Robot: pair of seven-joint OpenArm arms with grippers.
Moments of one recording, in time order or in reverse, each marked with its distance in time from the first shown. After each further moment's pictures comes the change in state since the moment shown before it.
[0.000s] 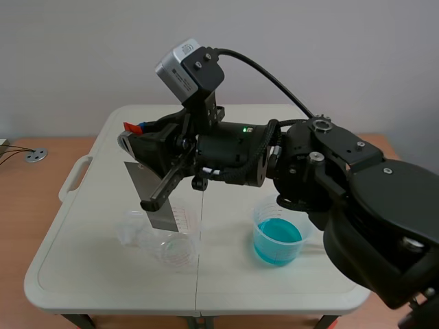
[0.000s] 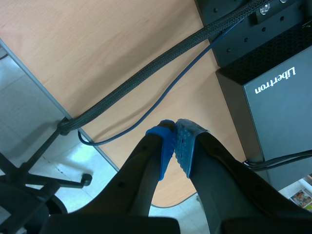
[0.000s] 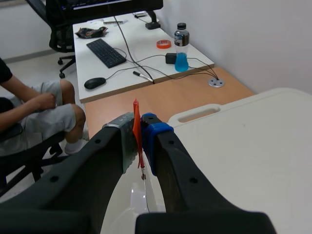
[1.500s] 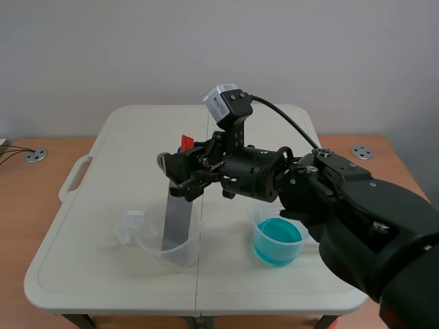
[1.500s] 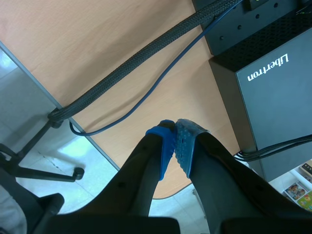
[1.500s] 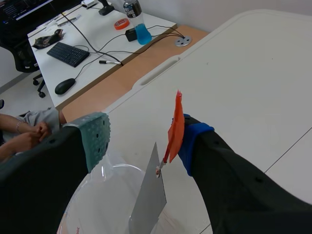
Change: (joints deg) left arm 2.0 0.0 0.0 0.4 0.0 0.0 0.0; right arm 3.1 -2.8 4.3 -17.8 8.2 -6.2 -1.7
